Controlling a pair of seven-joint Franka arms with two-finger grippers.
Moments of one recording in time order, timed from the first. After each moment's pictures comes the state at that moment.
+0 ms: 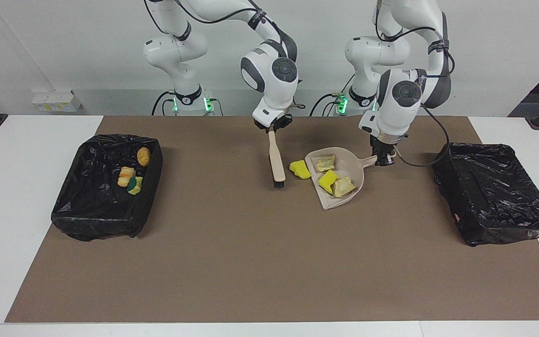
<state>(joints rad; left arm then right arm) -0.14 -0.08 -0.12 -2.30 0.11 2.07 1.15 0.42 0.13 0.37 -2.06 0.07 1.95 0.63</state>
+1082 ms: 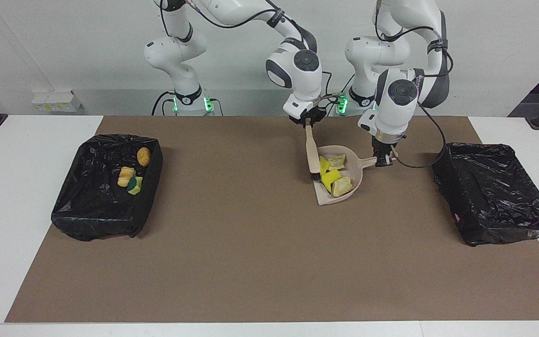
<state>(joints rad) -0.14 -0.08 -0.13 -2.30 0.13 2.09 1.20 0.58 0.22 0.38 -1.97 0.21 2.17 0.81</state>
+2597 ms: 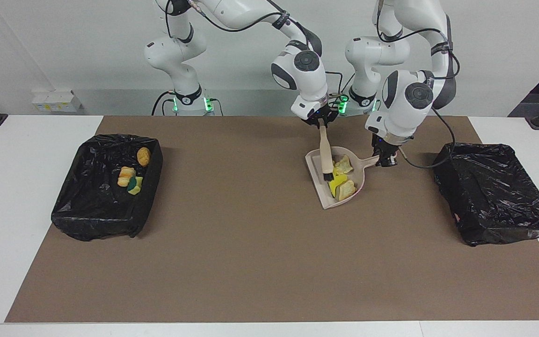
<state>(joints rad) -0.09 -0.08 -0.12 -2.31 0.00 2.08 1.19 0.61 0.27 0.38 -1.94 0.30 2.33 0.82</state>
